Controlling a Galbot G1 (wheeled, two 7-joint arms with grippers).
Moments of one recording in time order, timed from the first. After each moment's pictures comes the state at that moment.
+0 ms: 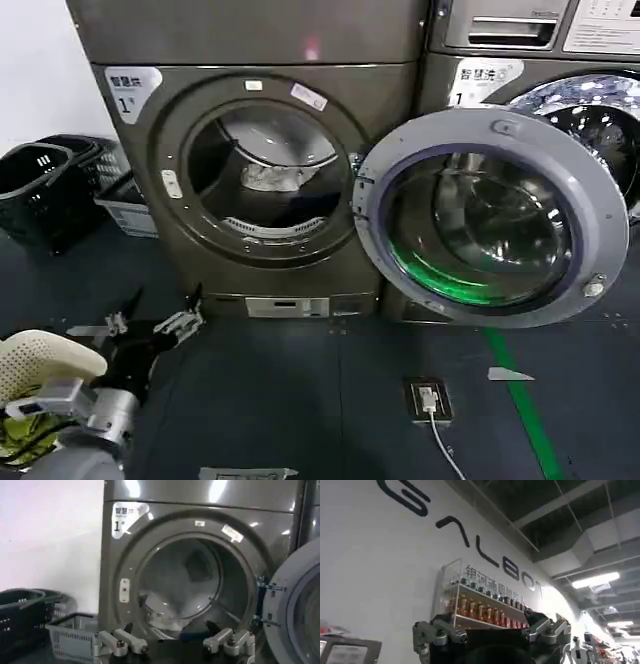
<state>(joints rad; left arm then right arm) 1.42 -1.49 -0.75 -2.47 -0.23 0.54 0.06 -1.67 0.74 2.29 1.88 0.95 -0.38 -0.06</state>
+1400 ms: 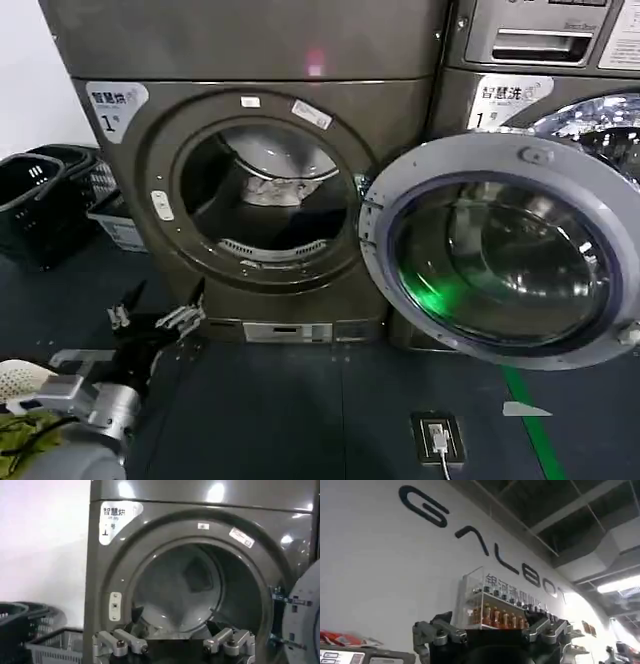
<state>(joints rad) 1.39 -1.45 -0.74 -2.44 -0.24 0.53 0.07 -1.68 0.75 2.30 1.91 1.01 -0.36 -0.07</state>
